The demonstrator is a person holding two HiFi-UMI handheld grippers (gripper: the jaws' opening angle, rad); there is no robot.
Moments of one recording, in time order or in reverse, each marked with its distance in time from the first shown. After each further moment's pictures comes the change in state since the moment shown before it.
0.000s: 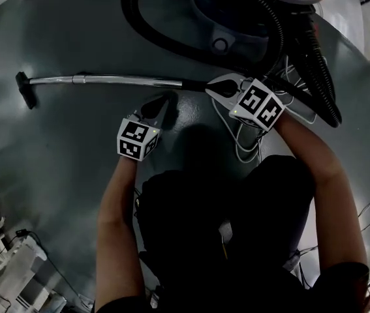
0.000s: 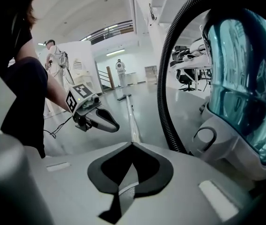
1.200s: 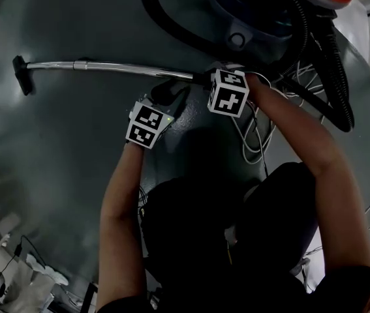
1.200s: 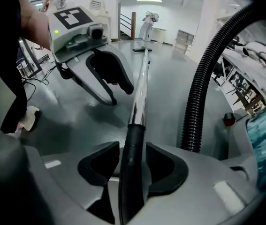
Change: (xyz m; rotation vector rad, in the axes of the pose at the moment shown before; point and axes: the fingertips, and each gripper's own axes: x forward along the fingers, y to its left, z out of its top) left arm 0.021 0.004 -0.003 0.096 -0.027 -0.007; right arm 0.081 -0.006 -0.049 -0.415 0.564 -0.009
